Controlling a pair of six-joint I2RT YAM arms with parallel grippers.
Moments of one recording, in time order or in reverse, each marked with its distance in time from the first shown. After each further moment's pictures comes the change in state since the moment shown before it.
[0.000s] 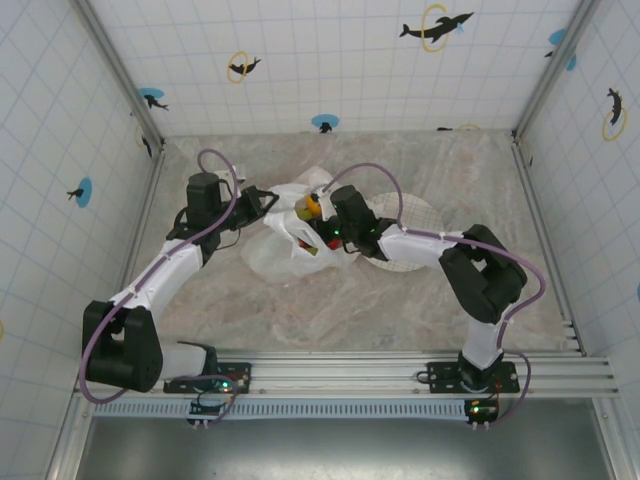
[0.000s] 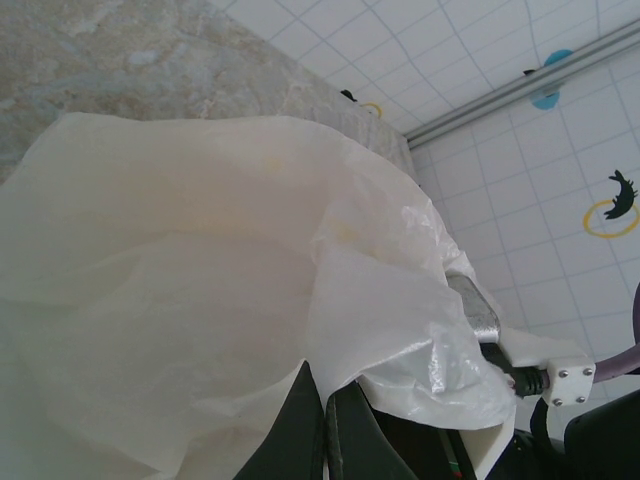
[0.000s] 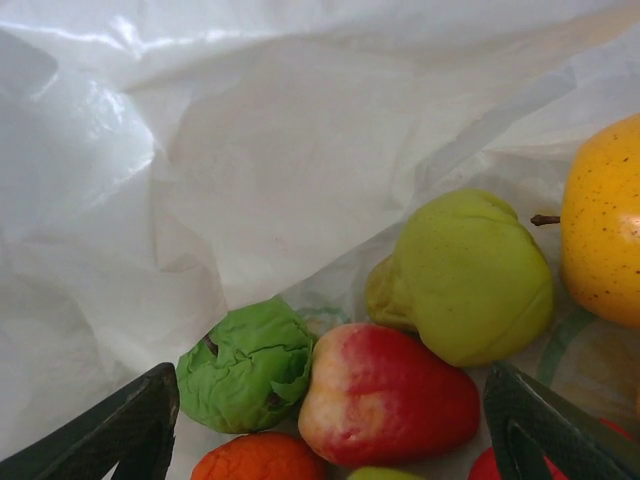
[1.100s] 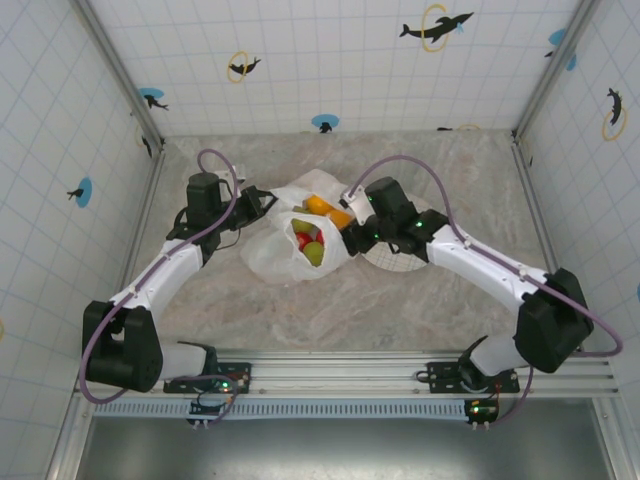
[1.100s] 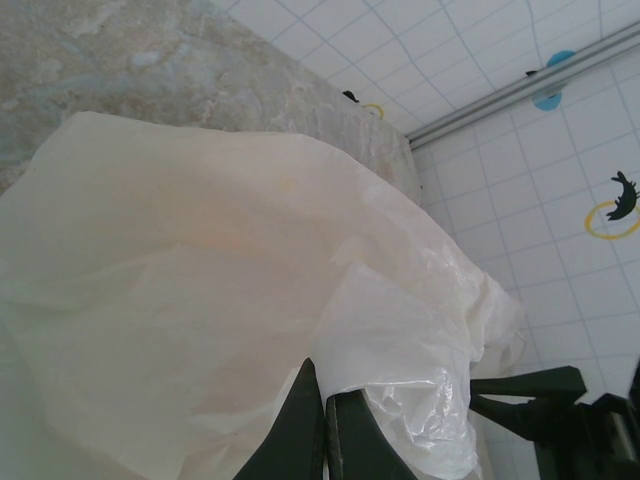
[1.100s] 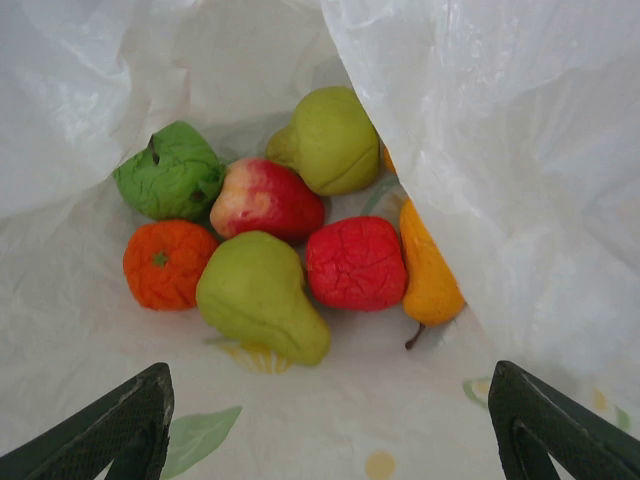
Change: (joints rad) left arm 0.000 0.000 0.000 -0.002 -0.005 0.001; right arm -0.063 -0.411 -0.021 -0.595 0.112 -0.382
